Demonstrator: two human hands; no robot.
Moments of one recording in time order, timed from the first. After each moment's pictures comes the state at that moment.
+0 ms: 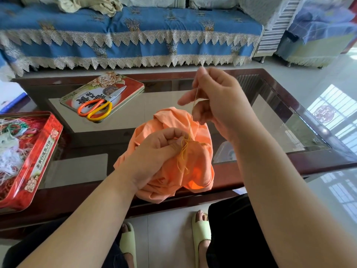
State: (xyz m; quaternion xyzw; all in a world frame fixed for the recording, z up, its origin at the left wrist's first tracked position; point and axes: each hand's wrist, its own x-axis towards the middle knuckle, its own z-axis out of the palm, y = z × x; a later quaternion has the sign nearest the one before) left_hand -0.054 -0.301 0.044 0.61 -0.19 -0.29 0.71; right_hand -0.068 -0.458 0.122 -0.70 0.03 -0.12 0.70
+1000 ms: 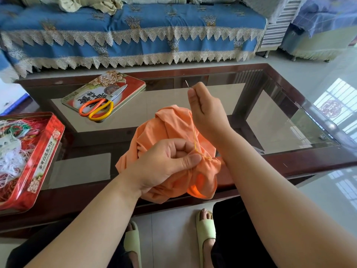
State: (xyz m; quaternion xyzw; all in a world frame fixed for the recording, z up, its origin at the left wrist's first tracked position) left_hand -0.062 -0.305 0.046 0.63 -0.24 -0.36 0.65; right_hand -0.024 -0.472 0.041 -0.88 -0.03 -0.30 0.36
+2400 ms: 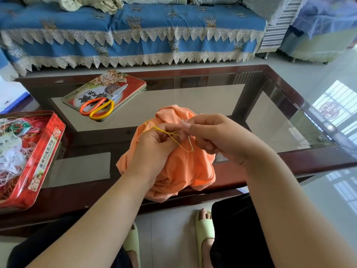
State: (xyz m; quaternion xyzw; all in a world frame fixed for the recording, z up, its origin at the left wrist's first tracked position) left_hand -0.053 -0.311 0.032 0.69 -0.12 -0.13 0.70; right_hand -0.091 -0.471 0.085 -0.78 0.00 0.11 0.61
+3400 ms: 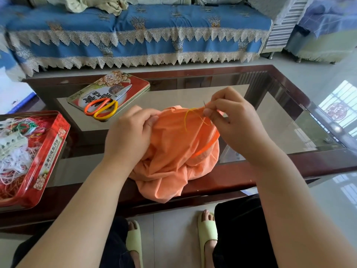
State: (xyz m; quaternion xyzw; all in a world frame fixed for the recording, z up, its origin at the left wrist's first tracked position) left_hand -0.007 -0.273 0.039 0.89 -0.27 0.20 0.30; right_hand -0.070 -0.498 0.061 -0.90 -0.09 -0.31 0.28
